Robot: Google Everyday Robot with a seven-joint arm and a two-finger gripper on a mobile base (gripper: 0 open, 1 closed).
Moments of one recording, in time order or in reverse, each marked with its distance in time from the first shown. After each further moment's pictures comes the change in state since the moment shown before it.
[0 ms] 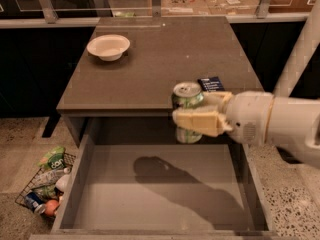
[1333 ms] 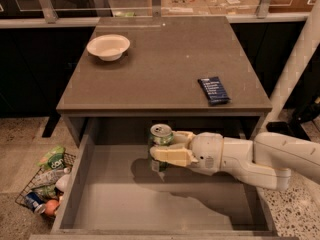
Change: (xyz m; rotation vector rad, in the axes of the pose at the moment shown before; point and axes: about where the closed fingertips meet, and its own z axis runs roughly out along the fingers) arm 0.127 0.001 0.093 -0.260 -0.096 0.121
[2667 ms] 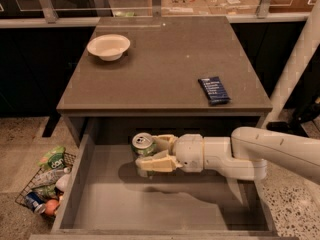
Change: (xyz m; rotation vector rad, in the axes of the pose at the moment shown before) arm 0.023 0.012 0.041 -0.149 0.051 -0.187
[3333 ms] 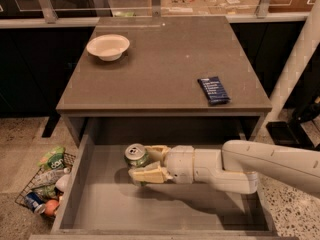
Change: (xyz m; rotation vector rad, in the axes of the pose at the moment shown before) arm 0.028 0.011 0.024 0.039 0.026 -0.002
